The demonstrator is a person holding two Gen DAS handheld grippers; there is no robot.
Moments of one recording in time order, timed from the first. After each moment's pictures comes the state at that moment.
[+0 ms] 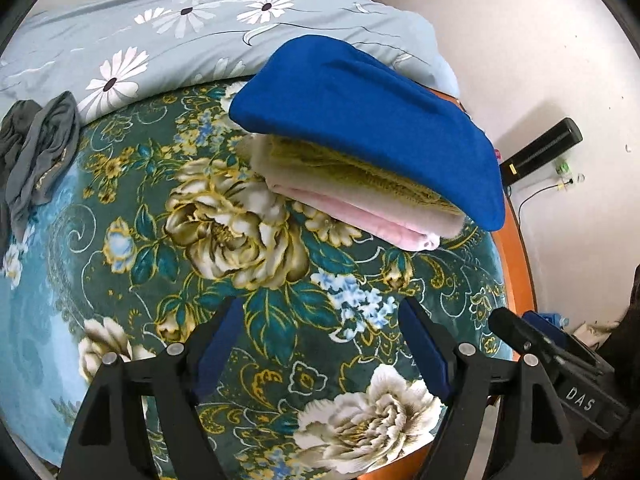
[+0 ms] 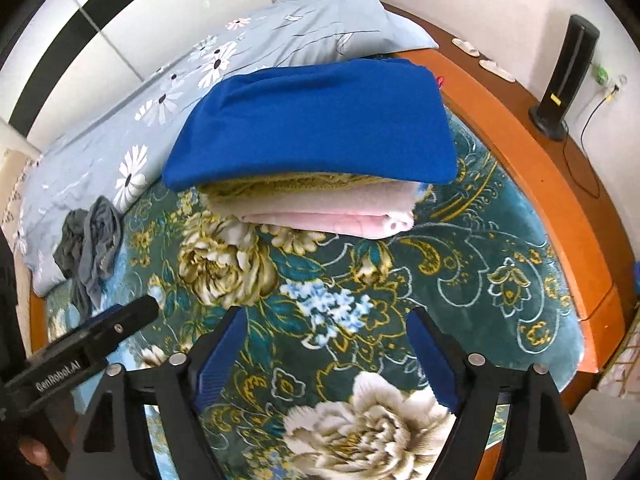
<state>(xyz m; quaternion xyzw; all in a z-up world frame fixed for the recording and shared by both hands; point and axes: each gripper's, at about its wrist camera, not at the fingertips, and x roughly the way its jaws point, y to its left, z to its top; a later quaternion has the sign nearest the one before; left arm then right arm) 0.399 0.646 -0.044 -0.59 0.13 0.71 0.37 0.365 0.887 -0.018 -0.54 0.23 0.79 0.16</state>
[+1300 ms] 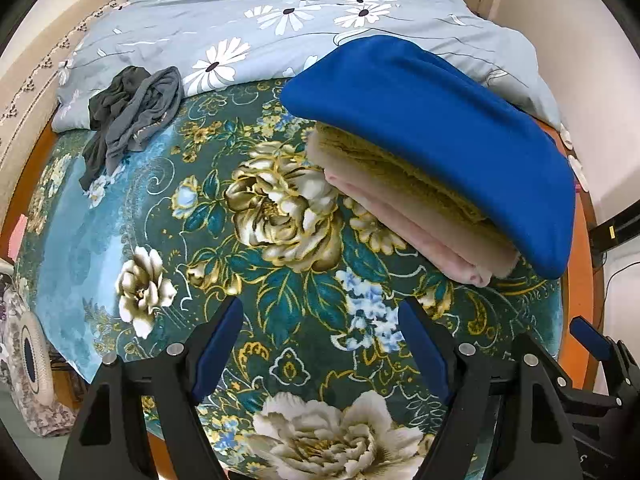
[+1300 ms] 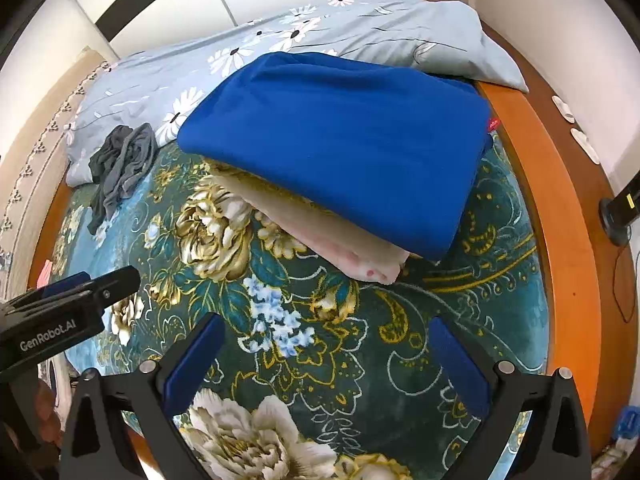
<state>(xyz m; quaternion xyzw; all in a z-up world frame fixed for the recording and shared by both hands) 0.478 0.712 -0.050 -0.57 0.15 0.80 0.13 0.337 0.979 -0.055 -0.55 0.12 0.83 -0.02</state>
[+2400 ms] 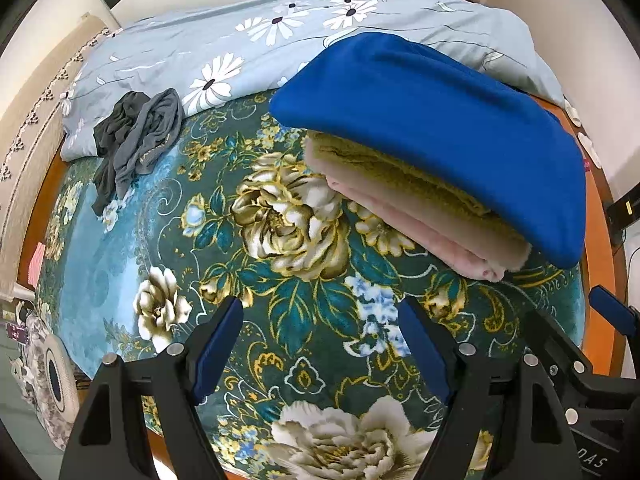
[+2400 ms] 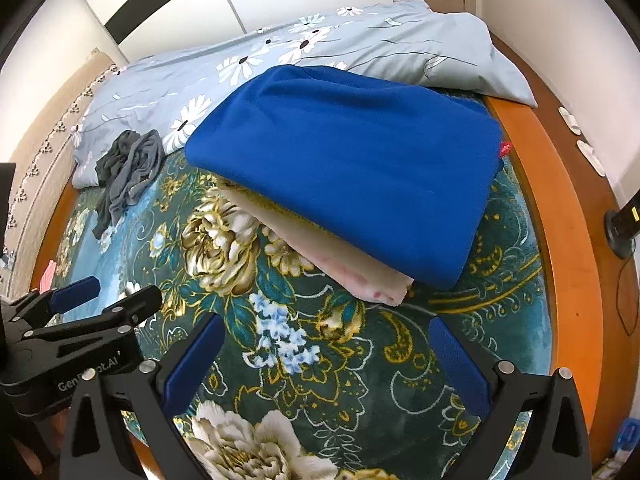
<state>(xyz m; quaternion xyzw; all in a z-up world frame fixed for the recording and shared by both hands) 0.481 0.733 -0.054 -0.55 0.20 0.80 0.12 0.322 0.978 -0.051 -0.54 0.11 0.84 -0.03</state>
